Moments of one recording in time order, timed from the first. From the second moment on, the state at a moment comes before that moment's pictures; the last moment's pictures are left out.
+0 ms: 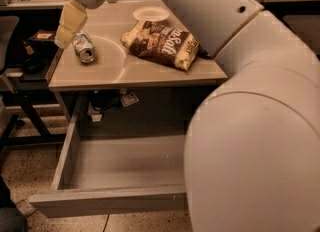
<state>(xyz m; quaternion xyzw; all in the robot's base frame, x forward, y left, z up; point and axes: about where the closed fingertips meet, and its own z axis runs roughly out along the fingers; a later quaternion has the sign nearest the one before) 0.666 0.186 0.976 -0.60 0.74 0.11 0.29</state>
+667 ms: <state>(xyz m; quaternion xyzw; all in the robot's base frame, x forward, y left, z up) 0.705 0.200 0.948 -0.59 0.76 0.09 0.24</state>
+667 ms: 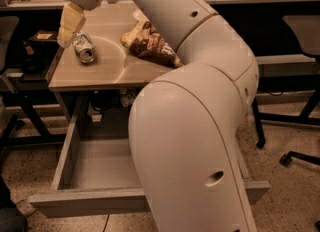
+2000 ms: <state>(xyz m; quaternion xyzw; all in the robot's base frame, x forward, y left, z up) 0.736 0.230 0.903 -0.56 0.80 0.10 0.20</state>
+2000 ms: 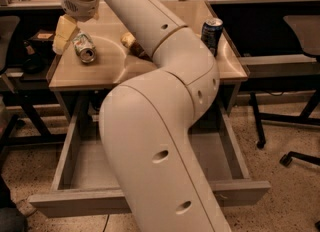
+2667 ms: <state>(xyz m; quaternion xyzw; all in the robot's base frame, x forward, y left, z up) 0.753 0.239 0.883 -0.55 0.81 0.09 0.18</state>
